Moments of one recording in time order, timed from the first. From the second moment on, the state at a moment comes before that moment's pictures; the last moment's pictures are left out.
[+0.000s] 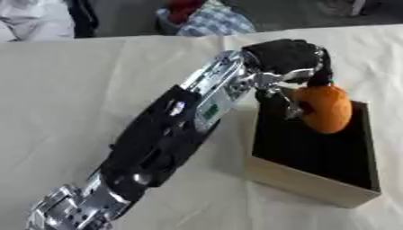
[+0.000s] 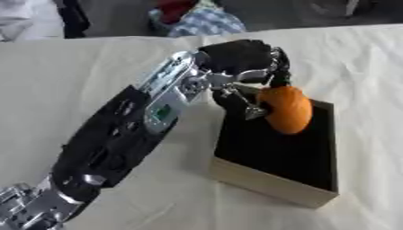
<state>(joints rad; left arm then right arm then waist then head) -1.11 0.06 -0.43 -1.24 -0.93 -0.28 -0.45 -0.53 -0.31 -0.15 -1.98 0.26 -0.05 -0.30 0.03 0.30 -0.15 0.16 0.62</state>
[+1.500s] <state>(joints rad) -1.07 0.03 -0.42 -1.20 -1.01 -0.35 -0.47 -0.52 -0.30 -0.15 -1.98 0.25 -0.05 -0.31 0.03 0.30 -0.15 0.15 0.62</state>
